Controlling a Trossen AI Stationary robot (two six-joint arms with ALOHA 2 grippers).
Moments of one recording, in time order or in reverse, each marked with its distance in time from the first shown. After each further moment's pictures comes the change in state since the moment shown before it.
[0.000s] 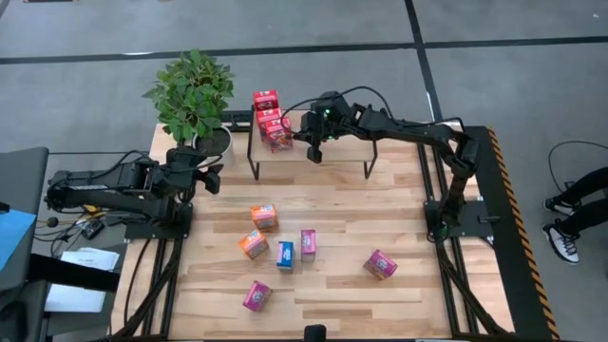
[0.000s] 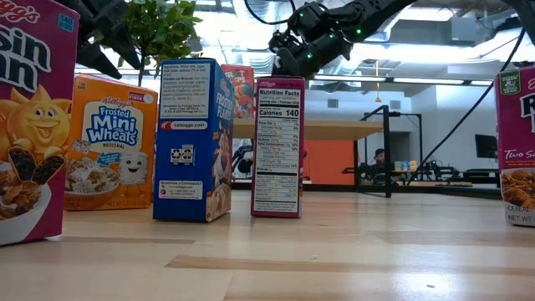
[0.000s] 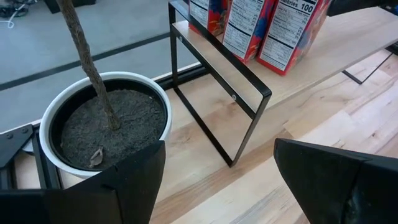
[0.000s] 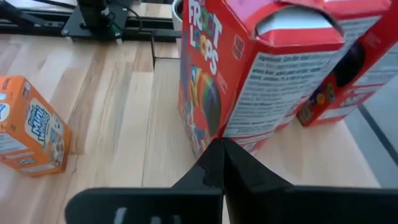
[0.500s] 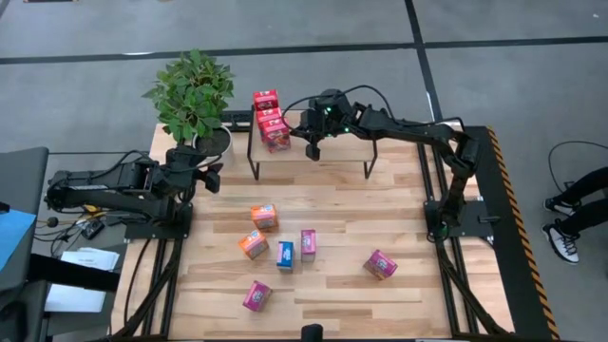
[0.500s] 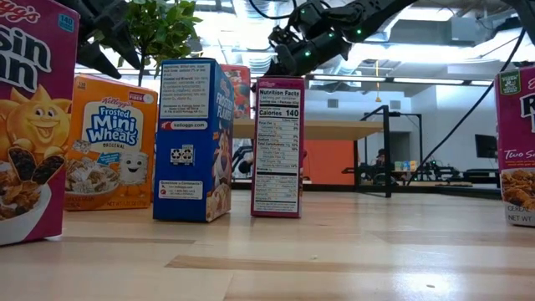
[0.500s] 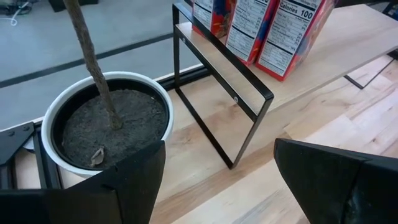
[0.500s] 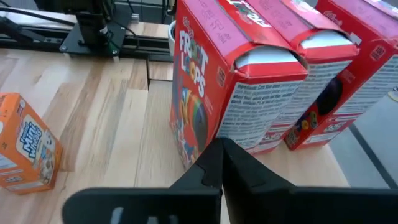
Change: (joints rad) left arm 0.000 0.000 0.000 0.000 -0.011 -0.019; right arm 0.000 0.000 0.000 0.075 -0.010 -0.012
